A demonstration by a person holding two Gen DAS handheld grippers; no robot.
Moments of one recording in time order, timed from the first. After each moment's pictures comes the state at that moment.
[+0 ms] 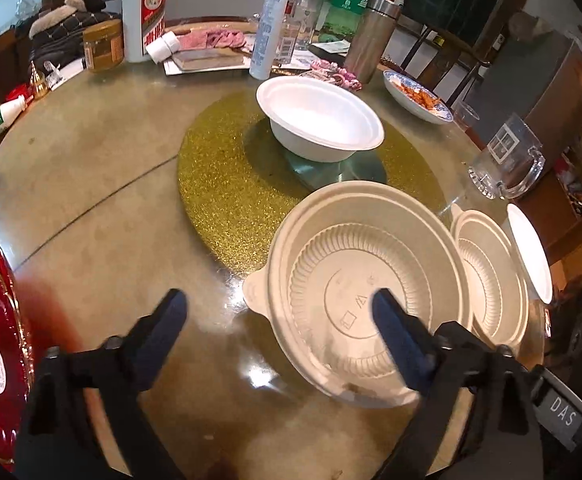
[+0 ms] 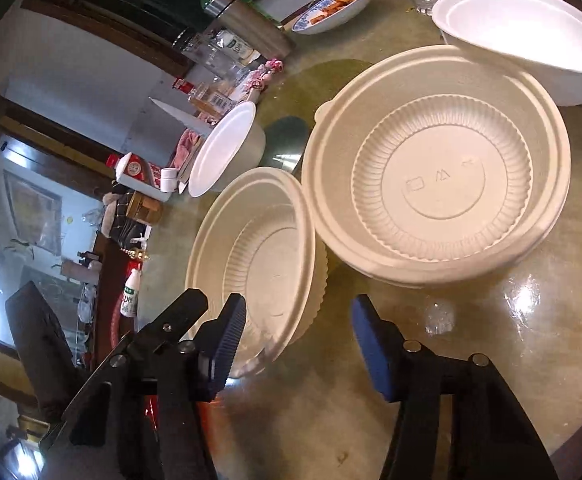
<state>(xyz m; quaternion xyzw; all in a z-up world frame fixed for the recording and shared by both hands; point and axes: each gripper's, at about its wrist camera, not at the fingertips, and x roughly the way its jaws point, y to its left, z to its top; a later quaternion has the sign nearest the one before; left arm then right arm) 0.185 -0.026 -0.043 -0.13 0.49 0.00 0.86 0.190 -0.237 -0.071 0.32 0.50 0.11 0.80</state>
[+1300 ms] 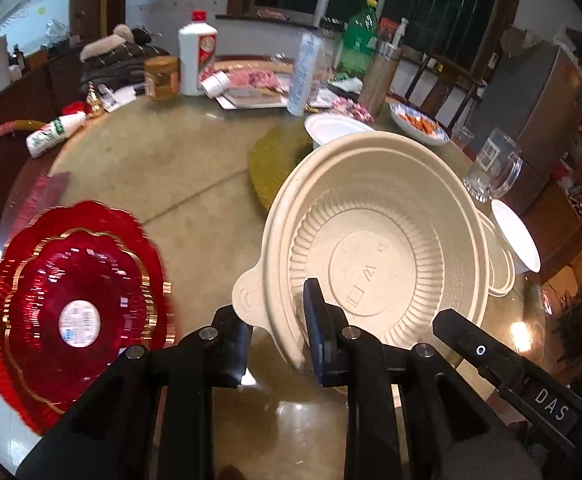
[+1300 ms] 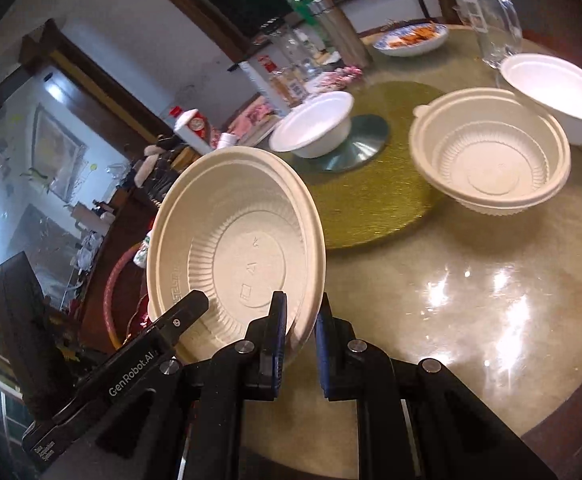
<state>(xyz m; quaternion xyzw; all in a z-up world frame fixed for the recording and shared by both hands) 0.092 0.019 0.001 -0.11 0.42 0.03 0.90 0.114 -0.167 -0.015 0.22 0.45 0.18 0.85</state>
